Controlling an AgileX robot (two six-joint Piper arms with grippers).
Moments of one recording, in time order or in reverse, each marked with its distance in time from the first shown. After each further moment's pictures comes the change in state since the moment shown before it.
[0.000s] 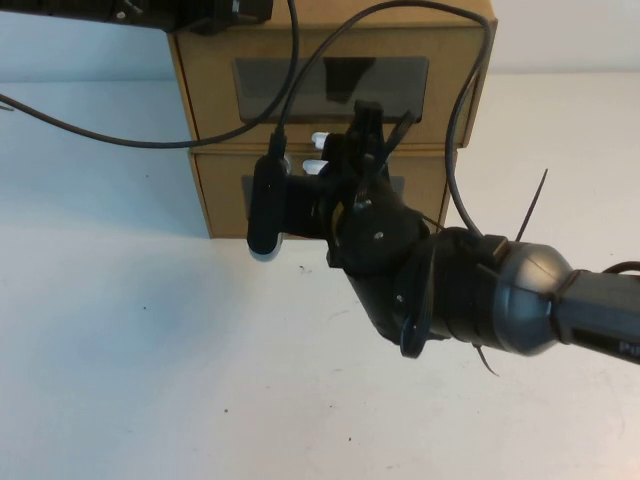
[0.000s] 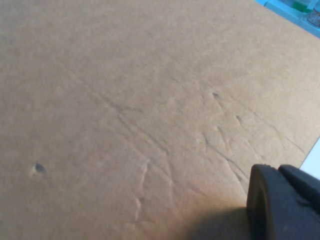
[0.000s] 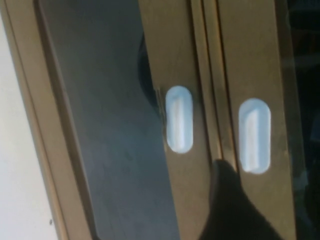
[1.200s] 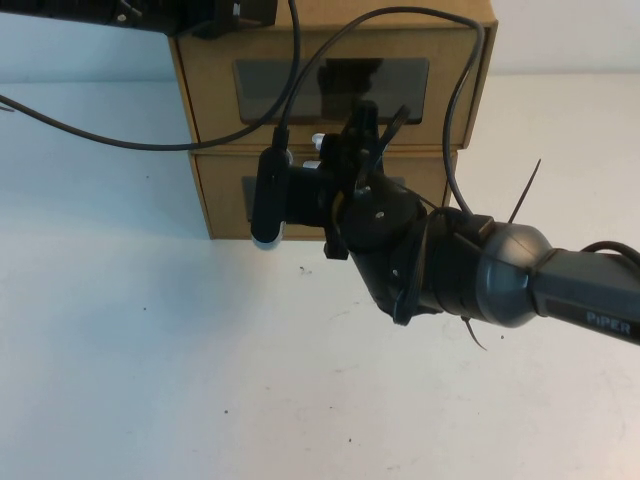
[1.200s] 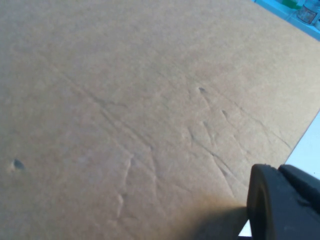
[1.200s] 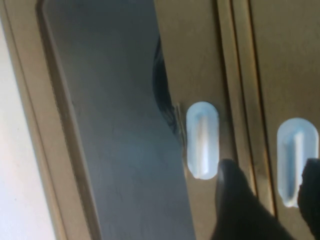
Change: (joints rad) right arm -0.062 0.075 -0.071 -0.006 -0.099 0.002; left arm 0.000 0.000 0.000 -0.006 0.029 -0.003
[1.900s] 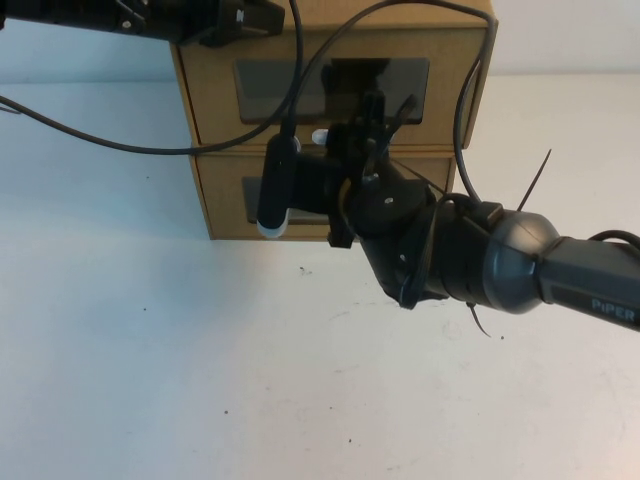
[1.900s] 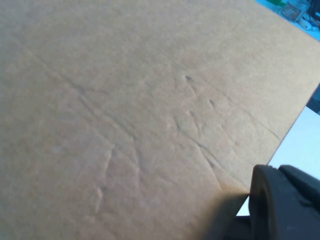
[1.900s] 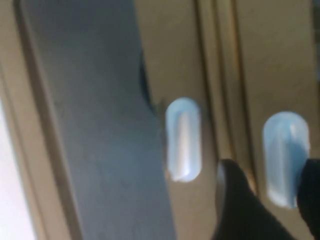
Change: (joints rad) right arm -0.028 0.002 -0.021 -0.002 -0.025 0.002; left arm 0.000 0.015 0.000 -0.025 0.034 0.000
